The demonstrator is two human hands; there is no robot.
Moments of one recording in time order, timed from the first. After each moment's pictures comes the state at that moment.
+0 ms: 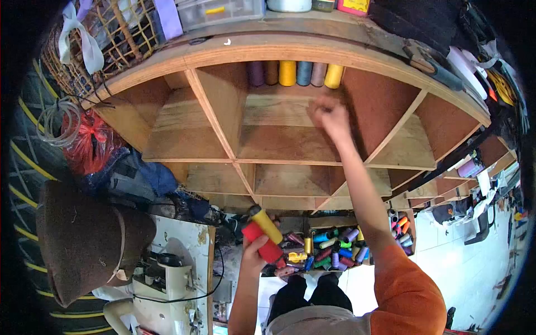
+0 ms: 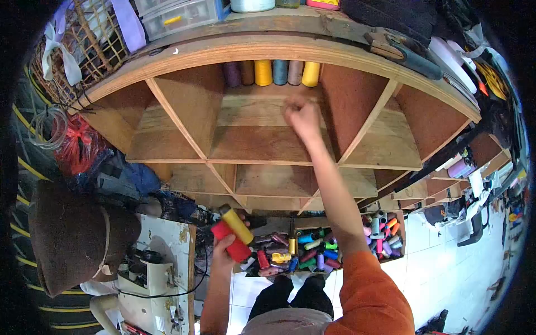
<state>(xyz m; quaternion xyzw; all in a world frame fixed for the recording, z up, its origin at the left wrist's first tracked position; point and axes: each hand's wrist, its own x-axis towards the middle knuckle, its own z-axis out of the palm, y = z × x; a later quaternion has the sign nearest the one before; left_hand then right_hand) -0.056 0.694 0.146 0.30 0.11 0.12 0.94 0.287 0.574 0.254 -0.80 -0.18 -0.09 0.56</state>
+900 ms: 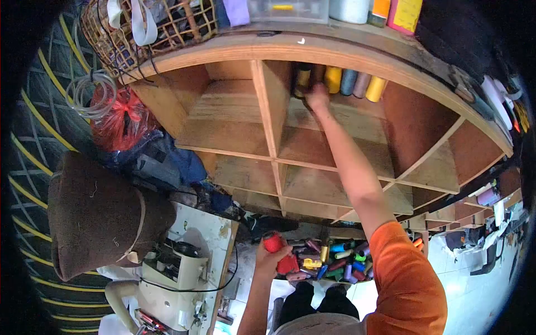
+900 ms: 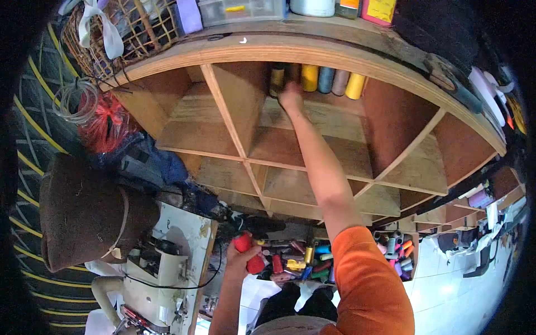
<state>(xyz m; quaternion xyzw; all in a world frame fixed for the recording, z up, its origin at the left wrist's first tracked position) -0.089 0.706 0.150 0.40 0.27 0.14 0.87 0.375 0.760 0.226 -0.88 -0.21 -0.16 0.40</state>
